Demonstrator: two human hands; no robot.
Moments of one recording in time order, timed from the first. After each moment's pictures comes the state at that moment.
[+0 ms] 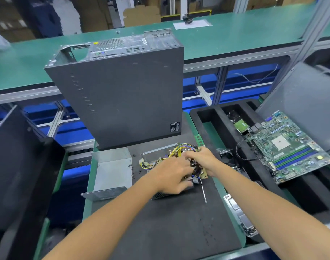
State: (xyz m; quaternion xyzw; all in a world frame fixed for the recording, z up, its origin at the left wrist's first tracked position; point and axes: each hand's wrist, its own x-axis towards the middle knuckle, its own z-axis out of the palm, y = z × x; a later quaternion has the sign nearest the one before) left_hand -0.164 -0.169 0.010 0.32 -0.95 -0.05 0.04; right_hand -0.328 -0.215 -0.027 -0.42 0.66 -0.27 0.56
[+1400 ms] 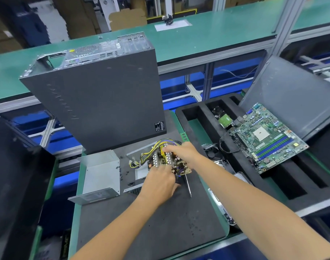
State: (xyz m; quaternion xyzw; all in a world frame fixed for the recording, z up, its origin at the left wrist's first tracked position) left_hand -0.204 -0.121 -0.003 0.47 -0.87 0.13 -0.06; right_hand -0.327 -0.210 -0.014 -0.38 0.66 -0.28 0.58
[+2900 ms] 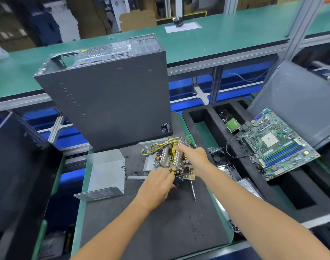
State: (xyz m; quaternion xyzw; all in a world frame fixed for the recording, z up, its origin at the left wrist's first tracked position) left_hand -0.173 -0.123 -0.026 0.40 -0.90 0.12 0.14; right_hand -0.331 -0.192 -0.002 -0.28 0.67 -0.37 0.58
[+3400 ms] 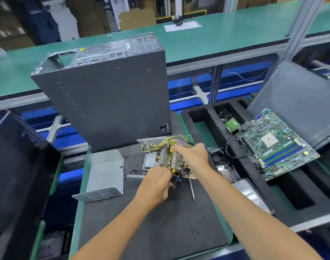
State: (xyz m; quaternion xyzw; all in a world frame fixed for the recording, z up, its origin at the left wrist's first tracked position) left_hand -0.172 -0.126 -0.020 0.45 -0.88 0.03 0.15; right_hand -0.323 -0.189 0.005 -0.33 0.72 -0.38 0.48
